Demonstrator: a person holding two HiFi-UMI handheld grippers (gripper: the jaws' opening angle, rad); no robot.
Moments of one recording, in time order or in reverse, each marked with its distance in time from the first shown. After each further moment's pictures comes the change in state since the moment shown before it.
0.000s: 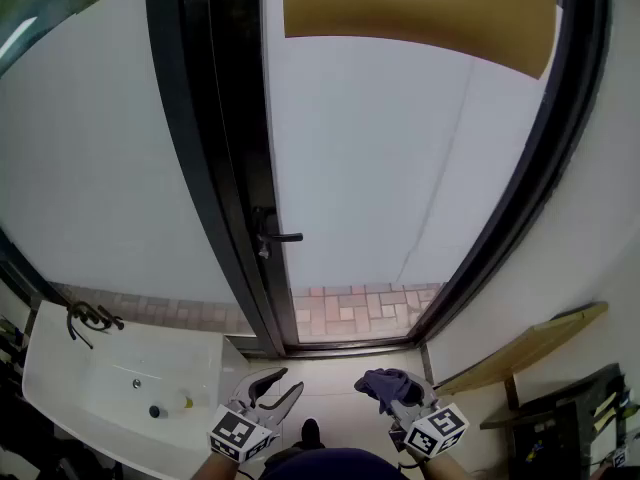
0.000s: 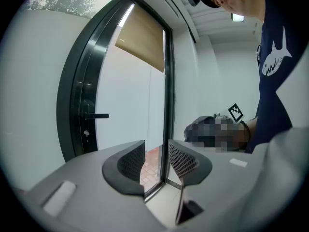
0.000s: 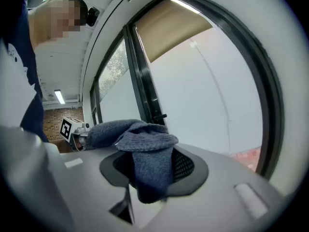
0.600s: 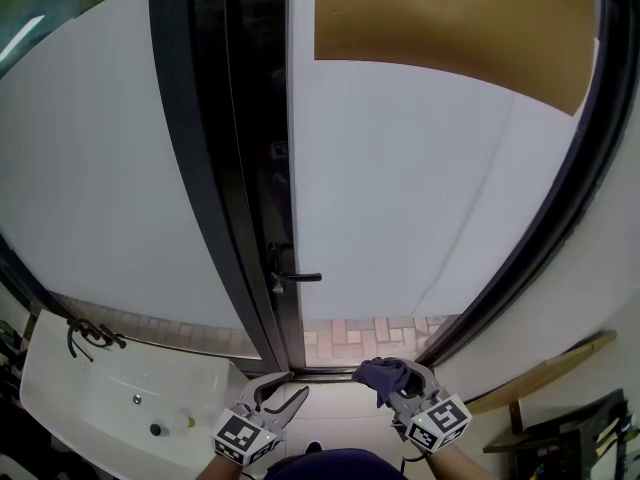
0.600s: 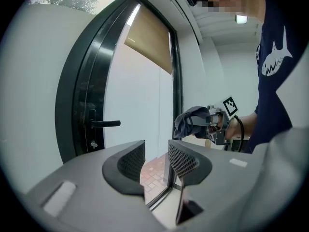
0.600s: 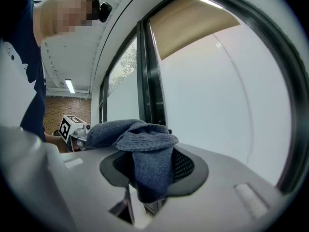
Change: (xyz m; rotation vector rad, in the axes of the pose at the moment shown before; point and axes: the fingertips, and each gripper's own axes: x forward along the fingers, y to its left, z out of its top) left arm 0.038 0.088 0.025 0.020 -0.040 0.019; right arm 0.118 -0.012 0.078 -0.191 -0.041 0.090
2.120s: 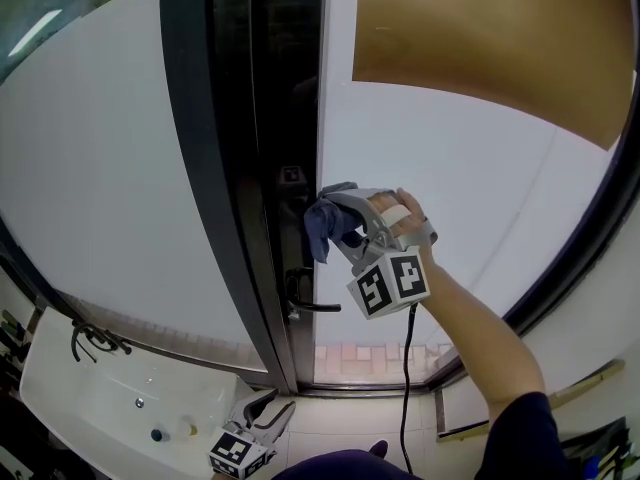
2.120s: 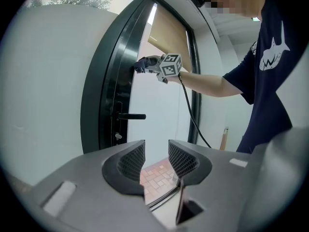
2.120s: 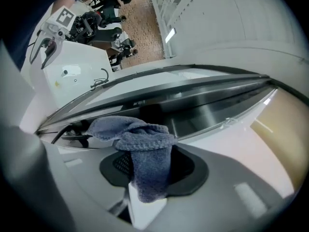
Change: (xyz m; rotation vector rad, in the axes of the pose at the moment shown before) left arm -0.012 0.070 -0.019 -0.092 0.008 0.168; right arm 0.279 -0.008 0.246 -1.466 -0.091 0.038
